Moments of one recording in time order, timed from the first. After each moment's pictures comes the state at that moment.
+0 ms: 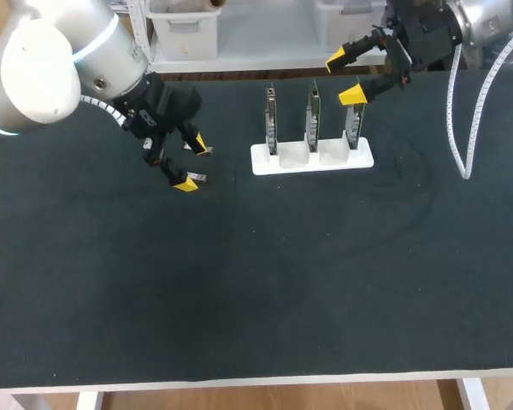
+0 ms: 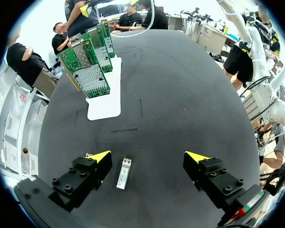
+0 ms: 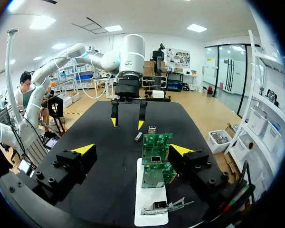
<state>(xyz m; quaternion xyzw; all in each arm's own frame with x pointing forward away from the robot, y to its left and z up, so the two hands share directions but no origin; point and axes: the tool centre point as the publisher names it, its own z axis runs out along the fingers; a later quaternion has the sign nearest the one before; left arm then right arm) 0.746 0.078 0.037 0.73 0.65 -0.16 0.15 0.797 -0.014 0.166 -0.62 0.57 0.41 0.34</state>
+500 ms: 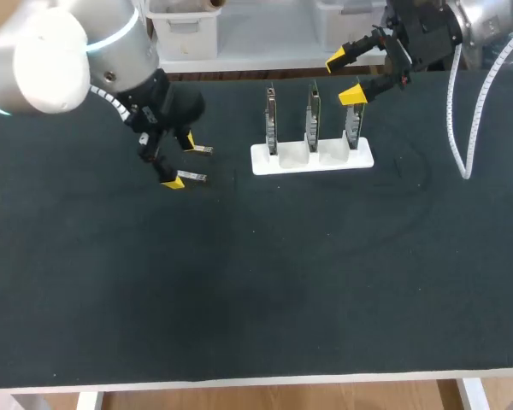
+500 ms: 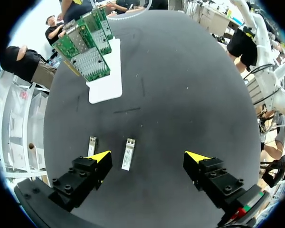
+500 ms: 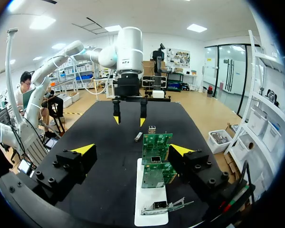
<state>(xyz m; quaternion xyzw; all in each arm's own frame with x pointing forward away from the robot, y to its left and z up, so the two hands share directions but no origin) 0.751 0.100 0.039 0.75 0.65 -0.08 0.09 0.797 -0.014 0.166 -0.62 0.57 0.41 0.34</state>
